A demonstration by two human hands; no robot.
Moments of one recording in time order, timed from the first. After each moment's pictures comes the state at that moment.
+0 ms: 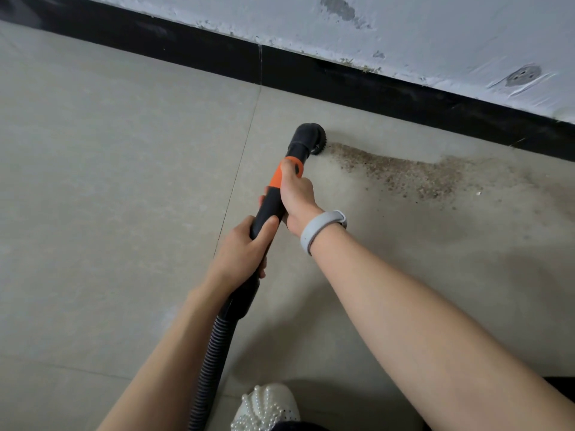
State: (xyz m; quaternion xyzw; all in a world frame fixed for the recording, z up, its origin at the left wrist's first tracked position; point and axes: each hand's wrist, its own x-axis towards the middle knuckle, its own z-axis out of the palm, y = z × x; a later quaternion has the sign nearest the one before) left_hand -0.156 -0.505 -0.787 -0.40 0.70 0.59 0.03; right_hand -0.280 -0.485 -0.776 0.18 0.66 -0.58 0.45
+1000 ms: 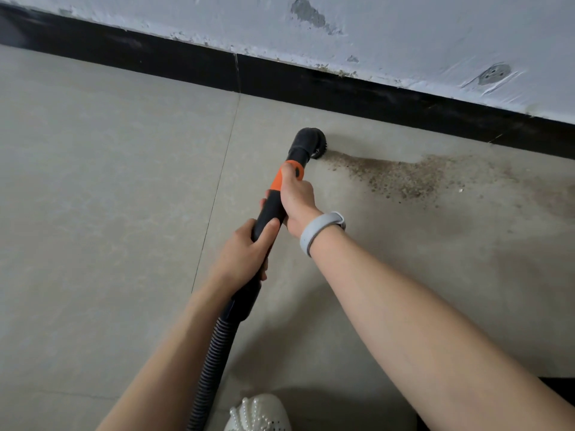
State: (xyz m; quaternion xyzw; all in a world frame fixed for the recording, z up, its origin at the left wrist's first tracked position) left_hand -0.181 -0.490 -0.786 -0.38 0.72 0.58 0.05; right_hand -0.304 -0.465 -0.778 0.20 0.66 -0.59 0.42
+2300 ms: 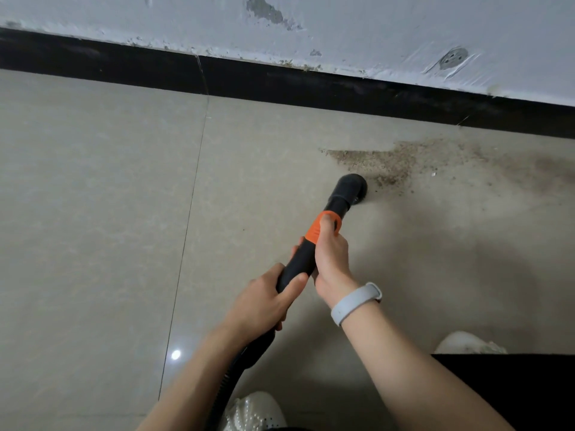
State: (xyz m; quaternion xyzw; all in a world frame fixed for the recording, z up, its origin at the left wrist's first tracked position) left_hand -0.159 -0.429 -0.793 -0.25 0.77 0.56 0.18; right_hand -0.271 -0.358 -0.784 0.32 0.64 -0.62 0.31
